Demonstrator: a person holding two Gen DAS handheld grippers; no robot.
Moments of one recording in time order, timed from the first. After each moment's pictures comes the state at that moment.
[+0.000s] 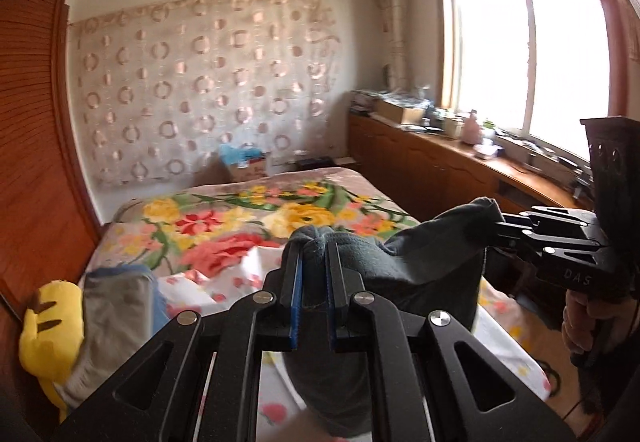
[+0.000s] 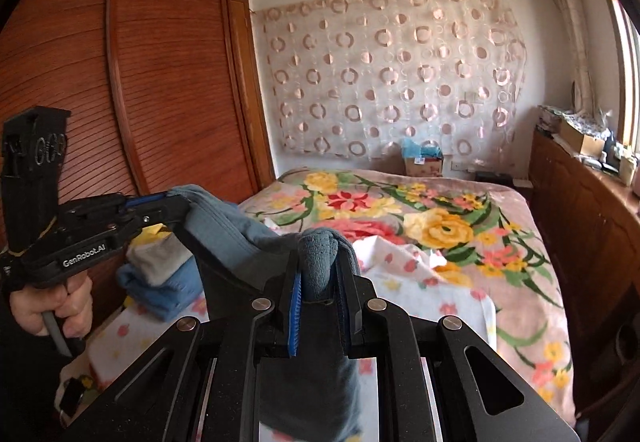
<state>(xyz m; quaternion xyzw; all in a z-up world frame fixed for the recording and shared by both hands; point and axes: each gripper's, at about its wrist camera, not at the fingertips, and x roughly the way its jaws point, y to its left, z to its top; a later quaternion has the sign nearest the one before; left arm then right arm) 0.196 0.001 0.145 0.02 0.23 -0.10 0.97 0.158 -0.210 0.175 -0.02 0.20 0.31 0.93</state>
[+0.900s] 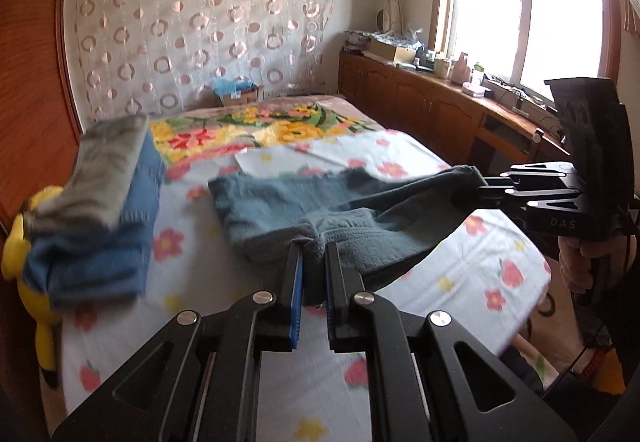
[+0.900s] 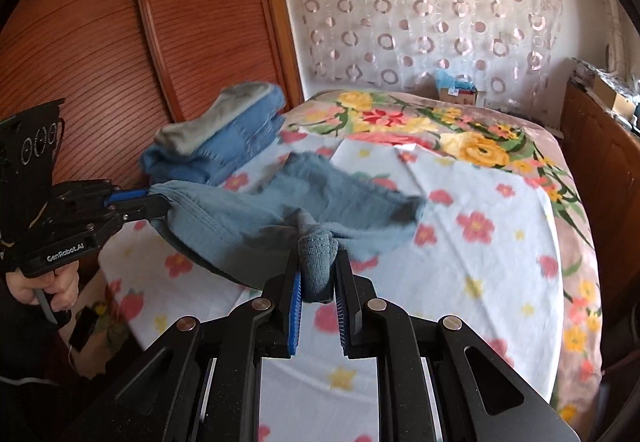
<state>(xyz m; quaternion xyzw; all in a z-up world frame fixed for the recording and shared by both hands) 0.066 0.008 0.013 0.01 0.32 -0.12 0.94 0.117 -0.196 0.058 -0.06 0.31 0.36 0.88</state>
